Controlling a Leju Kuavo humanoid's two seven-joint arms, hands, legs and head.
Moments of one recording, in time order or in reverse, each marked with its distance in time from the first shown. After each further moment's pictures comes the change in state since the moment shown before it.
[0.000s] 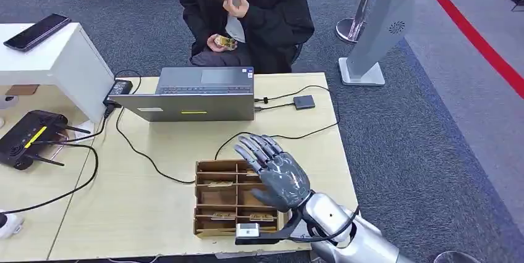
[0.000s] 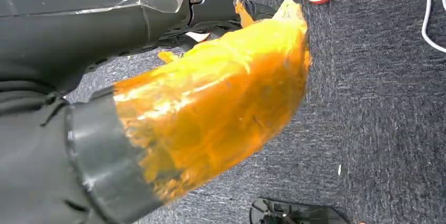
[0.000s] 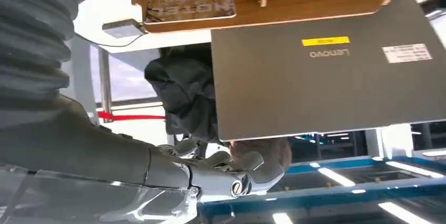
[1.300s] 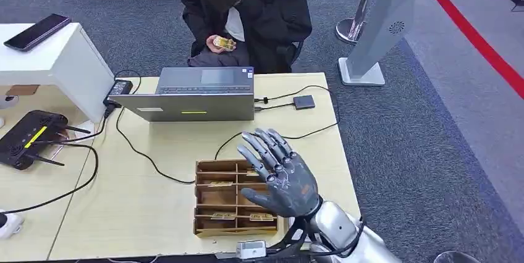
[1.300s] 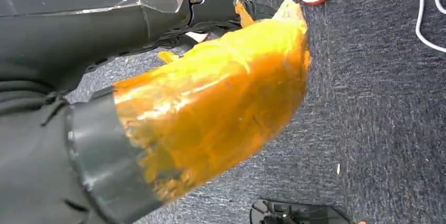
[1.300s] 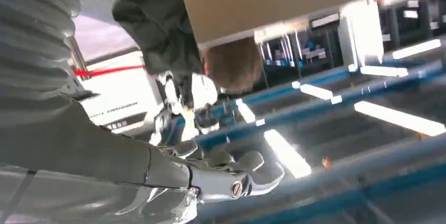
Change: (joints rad) left arm -0.001 0.000 -0.005 0.000 -0.016 0.000 -0.003; right arm 0.079 0.036 -0.087 -0.108 0.089 -0.189 -0.092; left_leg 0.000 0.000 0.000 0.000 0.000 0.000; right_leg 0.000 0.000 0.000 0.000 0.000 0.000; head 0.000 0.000
